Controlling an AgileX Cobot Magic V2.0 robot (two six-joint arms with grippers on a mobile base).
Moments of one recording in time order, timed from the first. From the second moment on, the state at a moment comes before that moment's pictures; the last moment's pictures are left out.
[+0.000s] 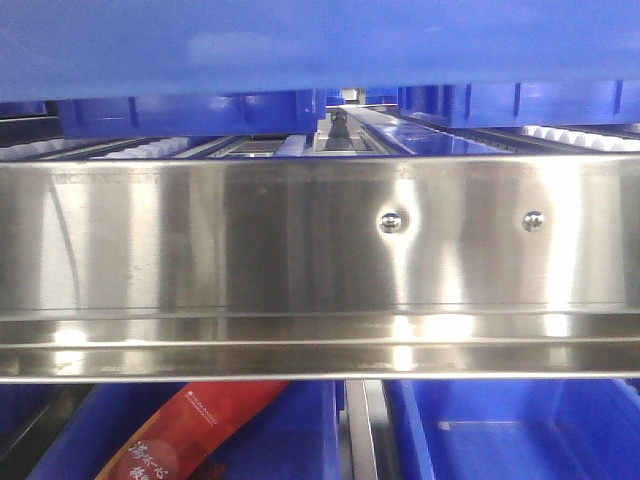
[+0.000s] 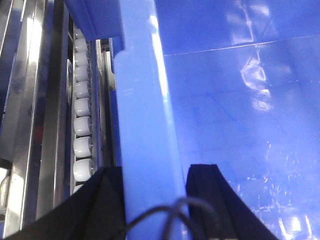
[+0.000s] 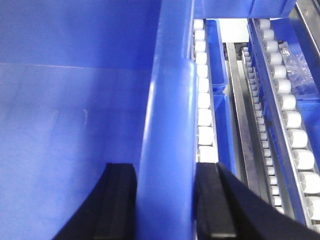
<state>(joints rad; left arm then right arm) -0.29 1.22 -1.65 0.17 1.31 -0.15 0.36 1.09 -1.58 -0.10 1.32 0.21</state>
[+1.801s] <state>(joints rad) -0.29 1.22 -1.65 0.17 1.31 -0.16 0.36 1.09 -1.58 -0.10 1.32 0.21</state>
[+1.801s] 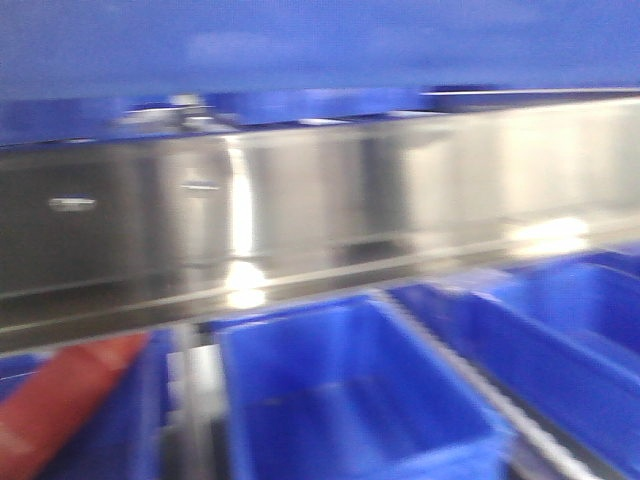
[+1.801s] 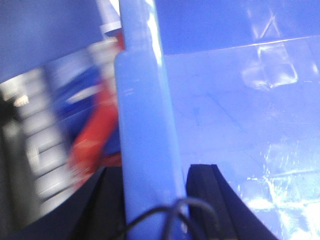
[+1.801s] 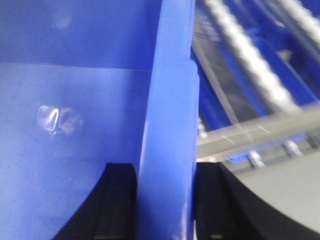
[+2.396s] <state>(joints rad) -0.29 1.22 -1.65 0.17 1.31 -0.16 0.36 1.09 -1.58 -0.10 1.32 0.21</state>
